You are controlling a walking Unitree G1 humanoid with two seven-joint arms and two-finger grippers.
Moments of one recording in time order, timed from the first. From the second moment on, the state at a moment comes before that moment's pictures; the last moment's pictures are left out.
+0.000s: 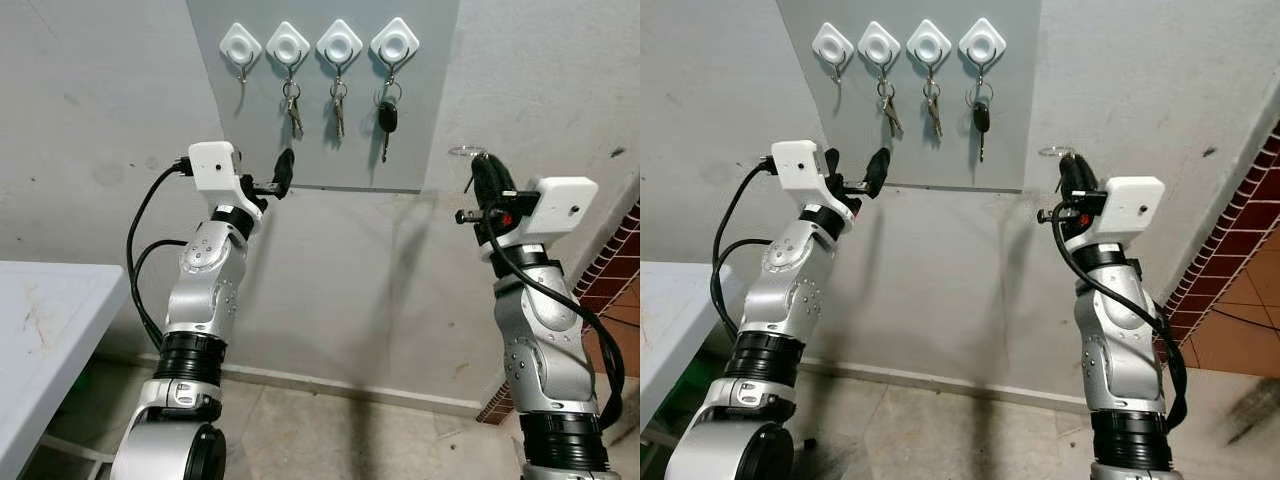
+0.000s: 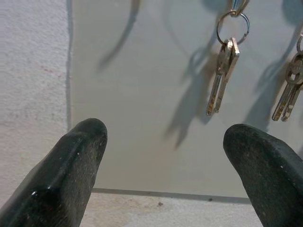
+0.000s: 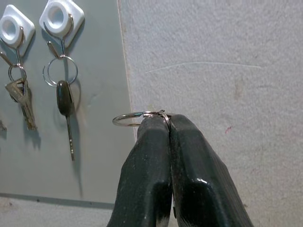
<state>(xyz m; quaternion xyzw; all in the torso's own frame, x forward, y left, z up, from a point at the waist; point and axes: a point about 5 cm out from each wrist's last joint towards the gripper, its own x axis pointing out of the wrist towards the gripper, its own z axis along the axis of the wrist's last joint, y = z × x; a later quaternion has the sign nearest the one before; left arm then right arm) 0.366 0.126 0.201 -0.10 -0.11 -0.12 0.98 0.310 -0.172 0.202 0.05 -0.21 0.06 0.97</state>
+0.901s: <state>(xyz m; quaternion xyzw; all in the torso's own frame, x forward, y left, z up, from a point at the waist) 0.359 0.135 0.191 -0.11 -0.08 -0.10 0.99 0.312 -0.167 0.205 0.05 -0.21 0.08 0.97</state>
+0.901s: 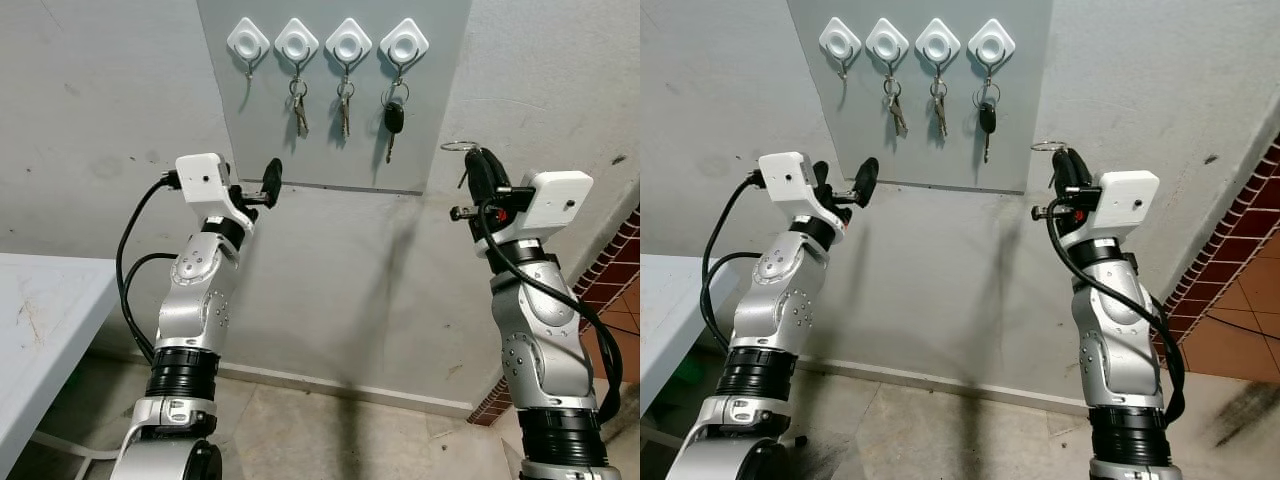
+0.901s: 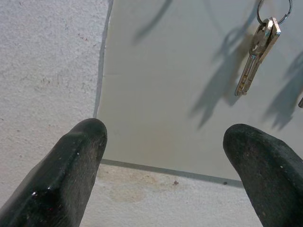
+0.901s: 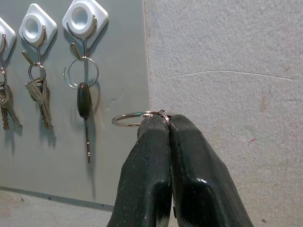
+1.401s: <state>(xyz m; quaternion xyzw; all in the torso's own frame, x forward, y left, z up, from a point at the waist) 0.358 0.138 0.190 -0.12 -0.08 -0.09 0.99 0.312 -0.163 0.204 0.05 -0.21 0.08 0.97</state>
